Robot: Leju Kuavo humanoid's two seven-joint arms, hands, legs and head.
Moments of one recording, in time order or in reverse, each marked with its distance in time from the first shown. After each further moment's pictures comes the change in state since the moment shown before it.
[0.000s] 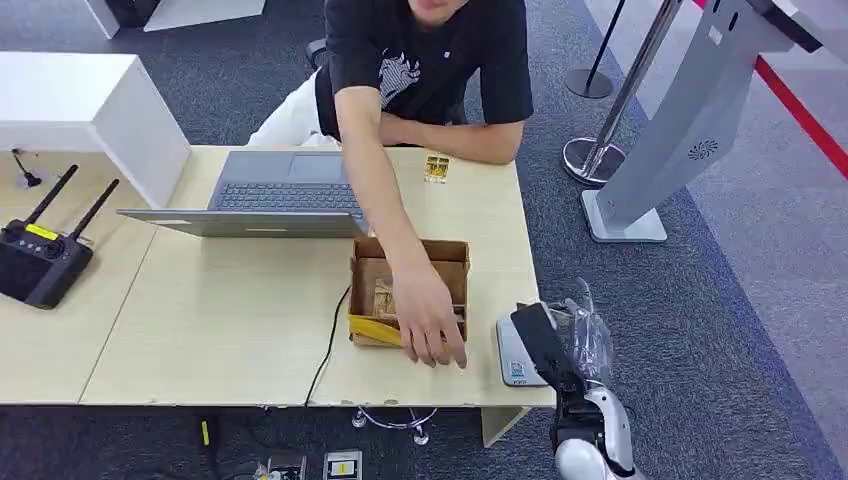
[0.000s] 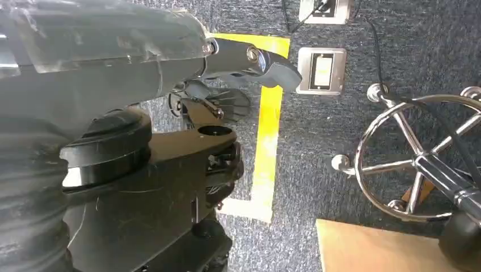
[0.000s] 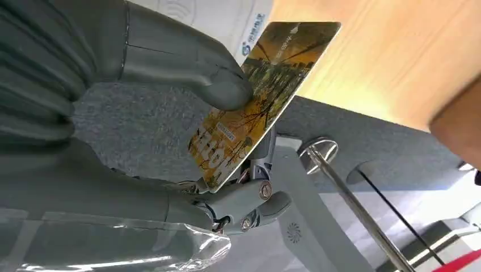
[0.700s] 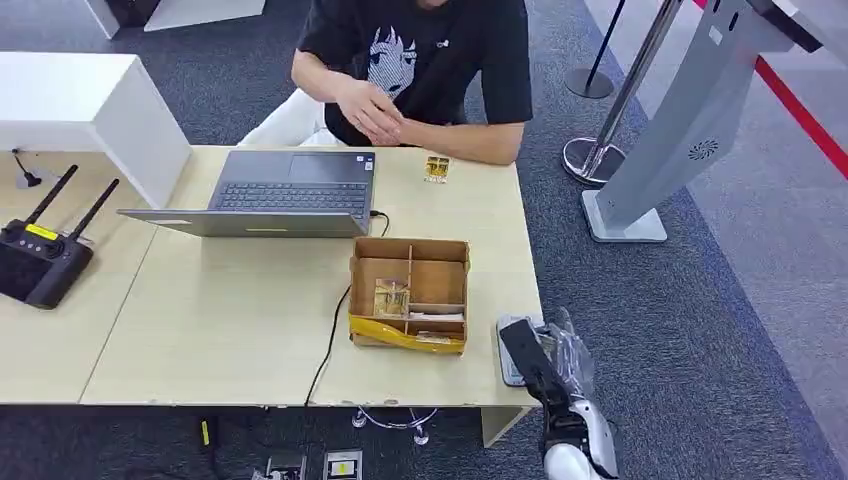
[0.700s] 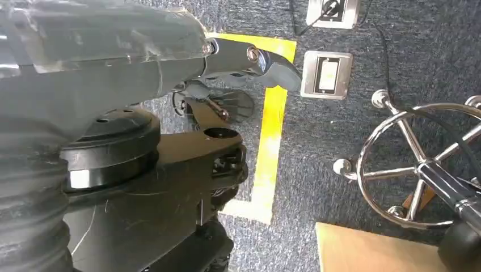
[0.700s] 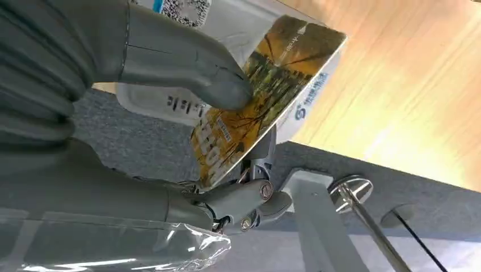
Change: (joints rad) left arm 0.012 0.022 -0.043 -0.039 0.076 0.034 -0.025; right arm -0.017 0.031 0.034 0.194 -0.116 -0.009 -0.067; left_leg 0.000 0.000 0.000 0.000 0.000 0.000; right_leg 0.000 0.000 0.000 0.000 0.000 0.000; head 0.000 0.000
